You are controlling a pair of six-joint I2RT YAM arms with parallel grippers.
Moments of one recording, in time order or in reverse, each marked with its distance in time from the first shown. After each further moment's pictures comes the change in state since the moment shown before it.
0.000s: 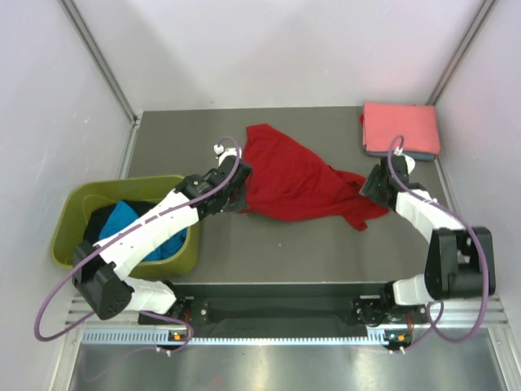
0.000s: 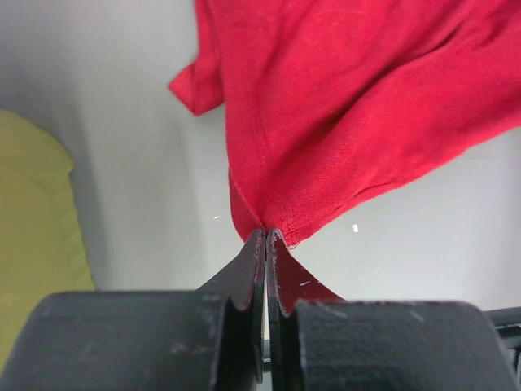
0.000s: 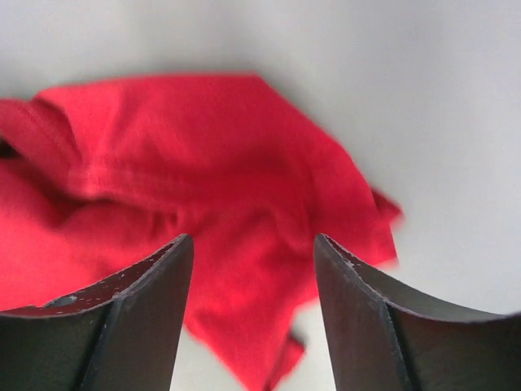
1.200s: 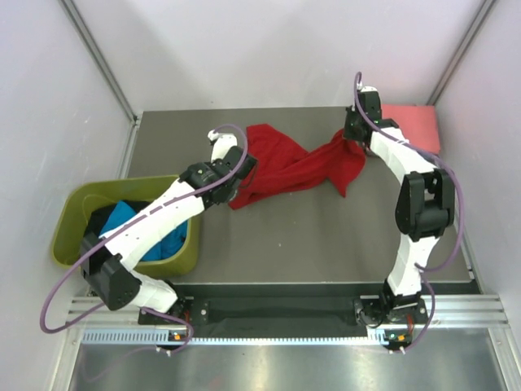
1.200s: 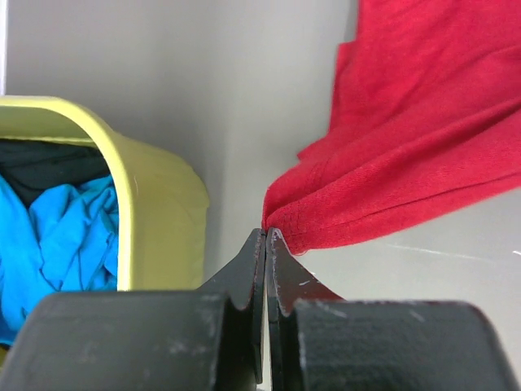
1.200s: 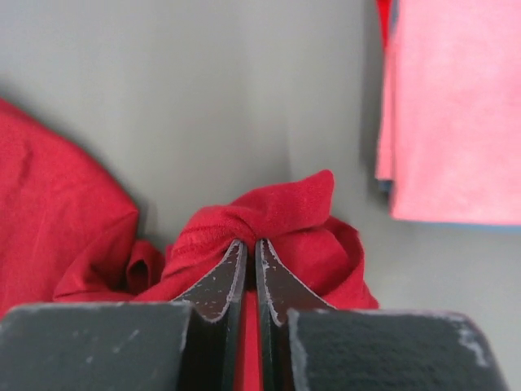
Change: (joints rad) left arm 0.002 0.081 0.127 -0.121 -0.371 0.050; right arm 0.119 0.558 0.829 -0.048 -0.073 -0.307
